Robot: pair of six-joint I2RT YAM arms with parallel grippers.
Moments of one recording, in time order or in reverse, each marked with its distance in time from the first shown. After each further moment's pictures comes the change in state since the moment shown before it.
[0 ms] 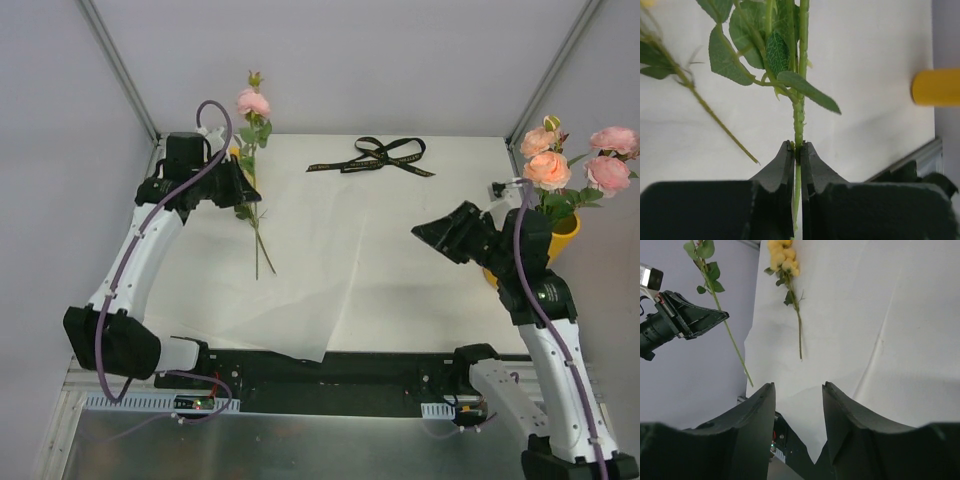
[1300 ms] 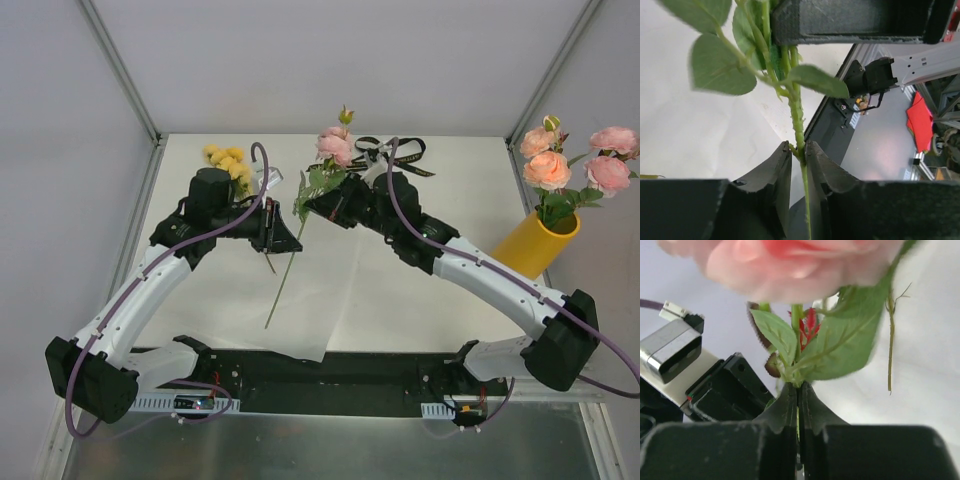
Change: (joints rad) left arm -0.268 -0.257 -0.302 0.187 0.432 0.106; right arm 0.682 0.634 0.175 0.632 0.345 0.252
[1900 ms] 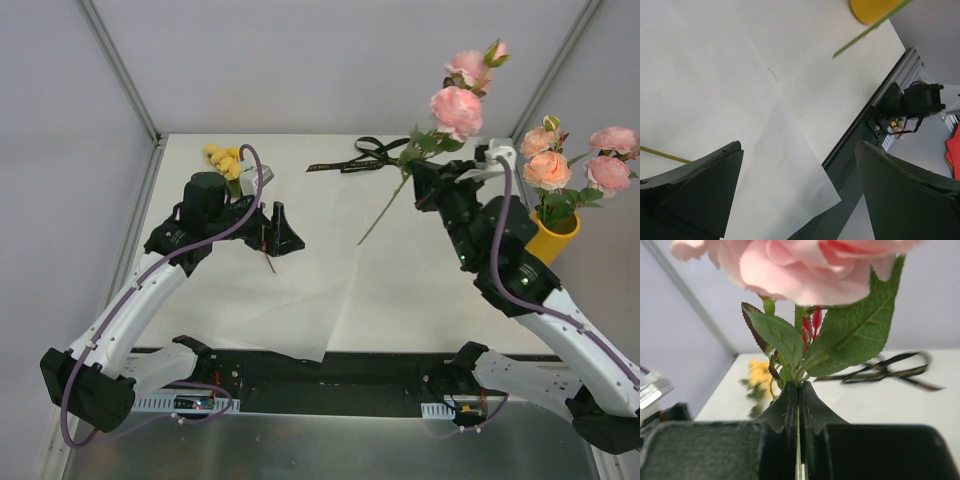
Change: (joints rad) left arm 0.000 -0.052 -0.021 0.007 -0.195 0.016; right arm 0.001 -0.416 0.007 -0.097 0.544 -0.687
